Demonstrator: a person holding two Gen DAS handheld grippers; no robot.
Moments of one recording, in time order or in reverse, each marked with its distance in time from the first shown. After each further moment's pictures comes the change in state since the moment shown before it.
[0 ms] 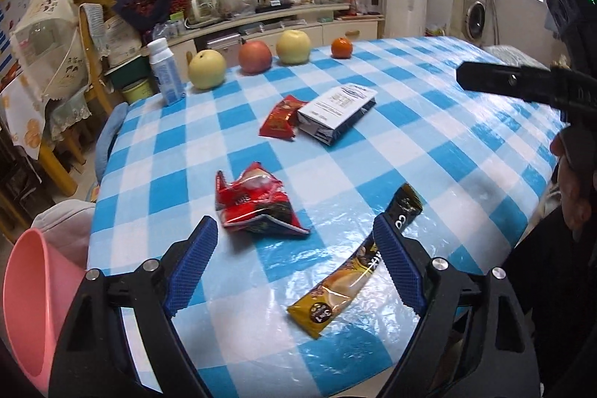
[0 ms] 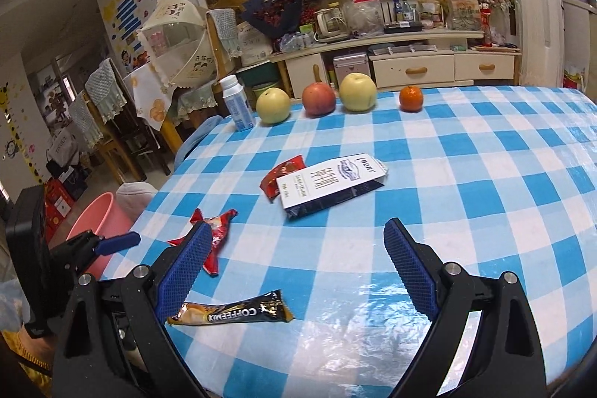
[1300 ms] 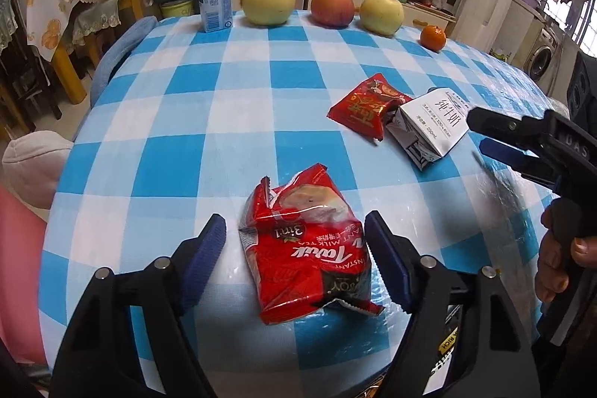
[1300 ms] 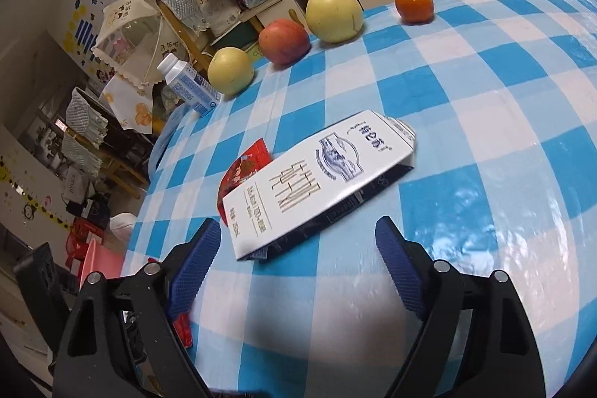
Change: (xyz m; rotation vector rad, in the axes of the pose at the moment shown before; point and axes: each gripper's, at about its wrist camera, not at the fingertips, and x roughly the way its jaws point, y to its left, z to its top) left arm 0.098 0.059 0.026 -0.331 0.180 0.054; right arm 0.146 -0.050 0.022 0.274 0.213 0.086
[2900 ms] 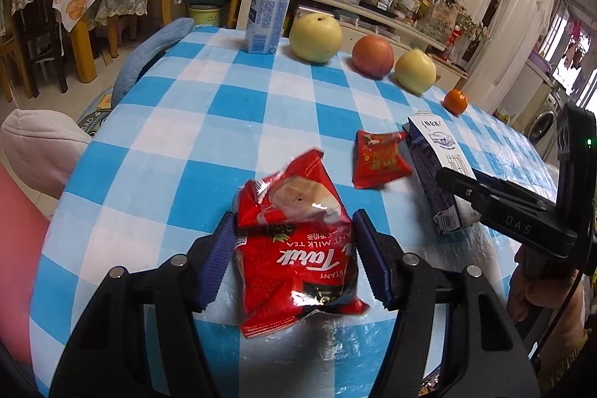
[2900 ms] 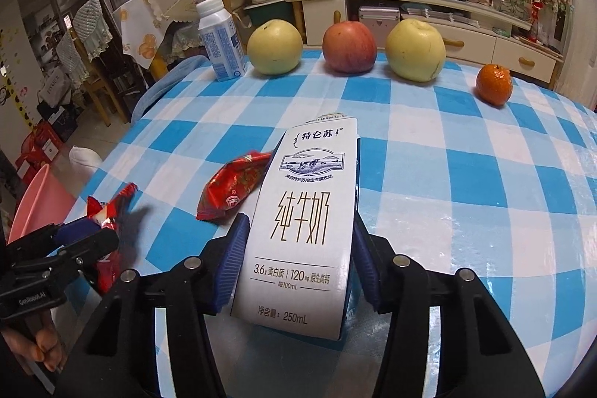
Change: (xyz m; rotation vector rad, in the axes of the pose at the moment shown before) left arm -0.005 0.052 0.017 -0.188 -0.127 -0.048; right arm 0.047 0.063 0.013 -0.407 0.012 -0.132
